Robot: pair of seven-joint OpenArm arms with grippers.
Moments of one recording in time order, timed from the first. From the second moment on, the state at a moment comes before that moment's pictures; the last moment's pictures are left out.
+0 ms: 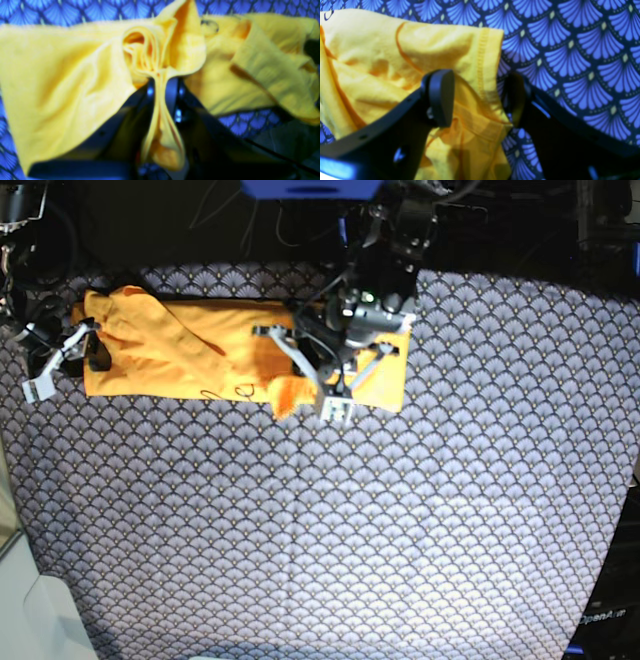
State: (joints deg) left arm 9.8 7.7 20.5 105.6 -4.8 6.1 58.1; right arm -12.0 30.7 17.8 70.6 35.4 39.9 -33.3
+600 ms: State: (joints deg) left arm 8.7 7.7 24.6 105.0 -5.0 6.0 58.5; right arm -12.0 30.7 17.8 70.6 35.4 39.9 -33.3
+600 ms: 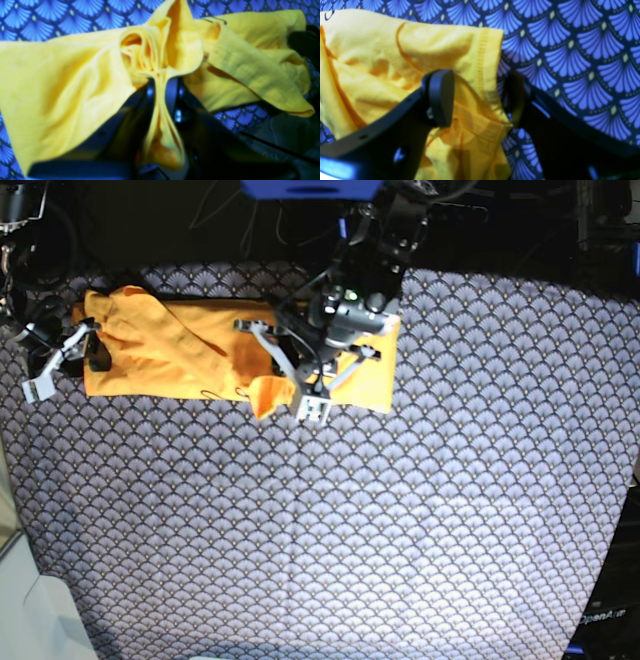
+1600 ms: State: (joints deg) left arm 8.6 7.8 22.4 106.3 -11.9 5.8 58.4; right arm -12.0 30.8 17.8 70.6 35.4 39.9 -33.3
